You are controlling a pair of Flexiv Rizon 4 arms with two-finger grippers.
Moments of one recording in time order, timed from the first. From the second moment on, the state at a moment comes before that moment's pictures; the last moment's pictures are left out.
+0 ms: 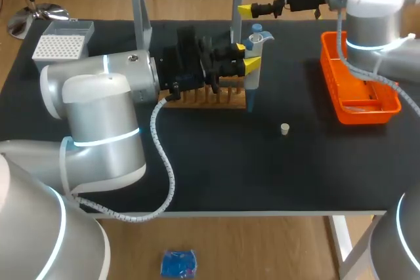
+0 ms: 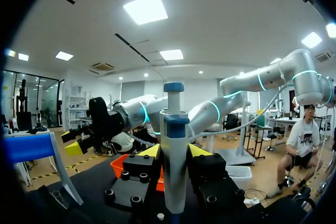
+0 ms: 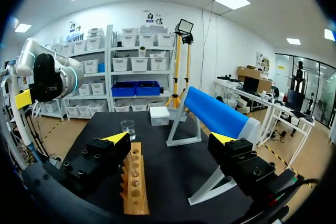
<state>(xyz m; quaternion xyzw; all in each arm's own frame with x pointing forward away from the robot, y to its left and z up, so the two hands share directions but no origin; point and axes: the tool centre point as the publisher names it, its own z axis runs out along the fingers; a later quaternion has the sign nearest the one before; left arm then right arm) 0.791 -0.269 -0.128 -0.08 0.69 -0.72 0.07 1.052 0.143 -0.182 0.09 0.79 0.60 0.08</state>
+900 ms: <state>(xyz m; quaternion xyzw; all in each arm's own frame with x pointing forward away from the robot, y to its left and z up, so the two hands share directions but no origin) 0.856 -0.191 -0.141 -0.15 0.72 -0.67 0.14 1.051 0.143 -0.182 0.09 0.79 0.60 0.08</state>
